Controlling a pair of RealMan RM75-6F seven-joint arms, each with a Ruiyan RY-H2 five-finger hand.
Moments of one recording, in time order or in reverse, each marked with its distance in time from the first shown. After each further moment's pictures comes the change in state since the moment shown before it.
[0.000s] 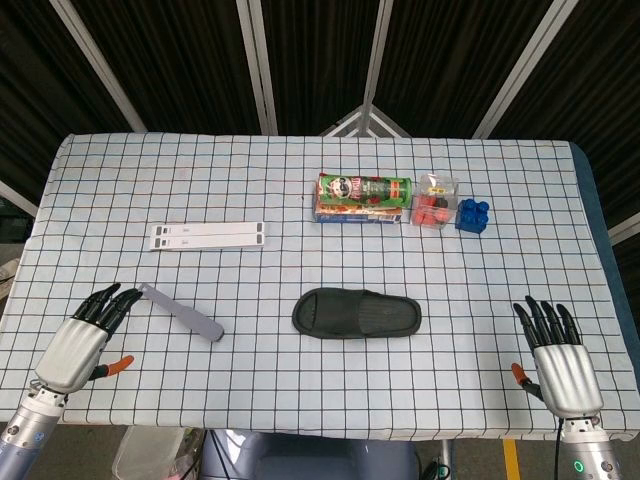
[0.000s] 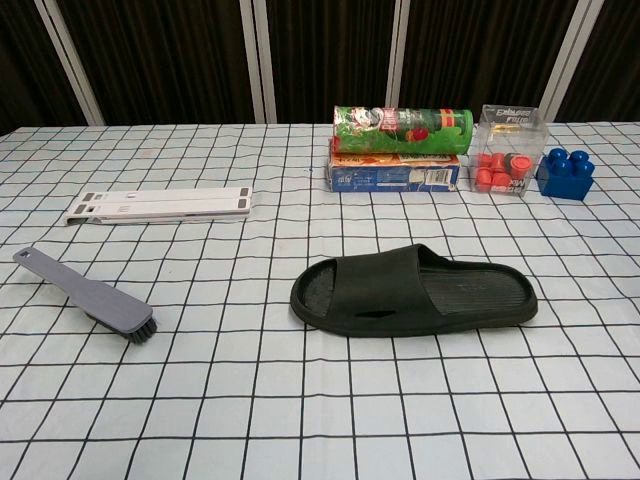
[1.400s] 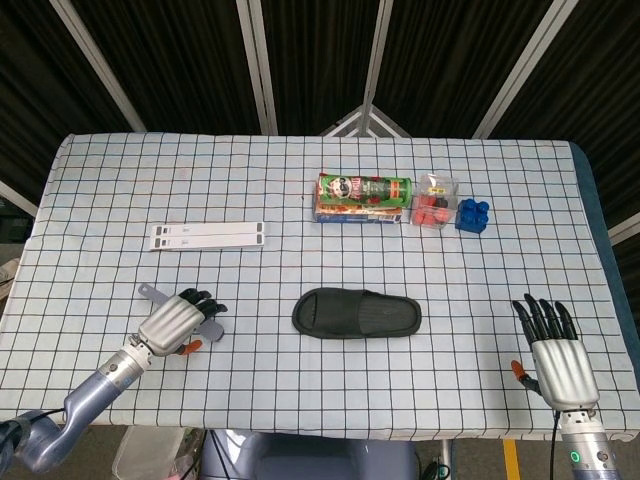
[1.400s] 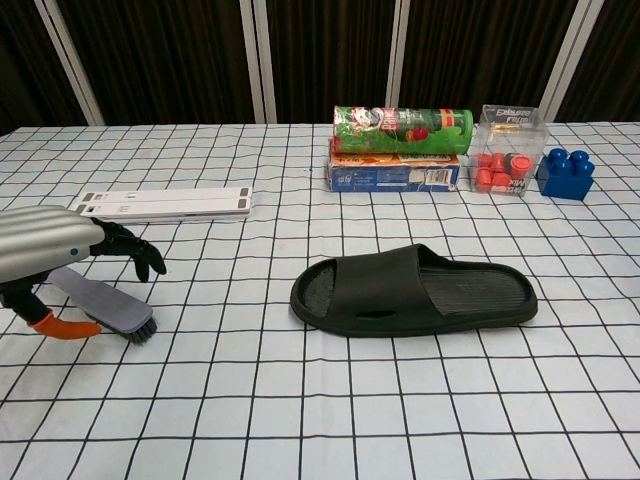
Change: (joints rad) left arm -0.333 -0.124 -0.041 0.026 -0.092 -0.514 0.100; right arm 0.007 0.000 0.037 0.000 0.047 -0.077 -0.007
